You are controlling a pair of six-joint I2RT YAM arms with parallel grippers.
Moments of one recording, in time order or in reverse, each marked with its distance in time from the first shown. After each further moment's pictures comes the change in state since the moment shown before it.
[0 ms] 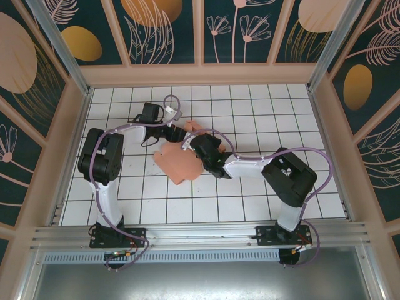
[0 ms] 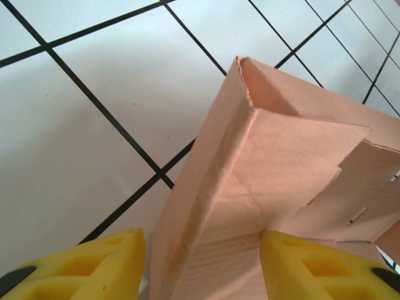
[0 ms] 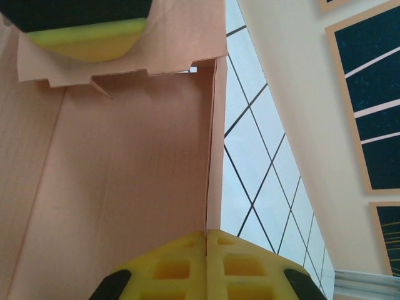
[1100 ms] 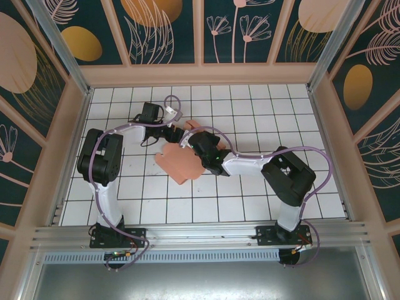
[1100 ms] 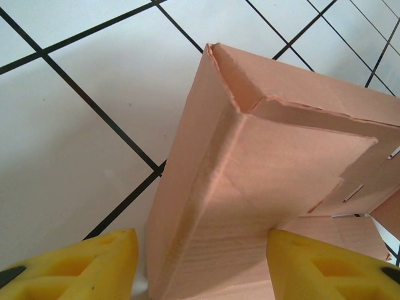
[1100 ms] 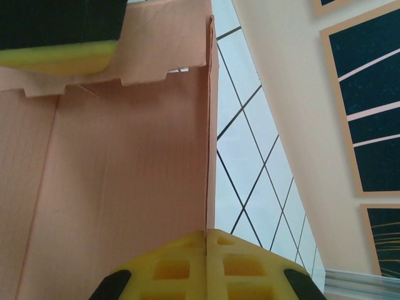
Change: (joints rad) left arm 0.000 -0.017 -0.008 -0.018 0.002 0.059; right arm -0.003 0.013 0.054 -0.050 0.016 -0.016
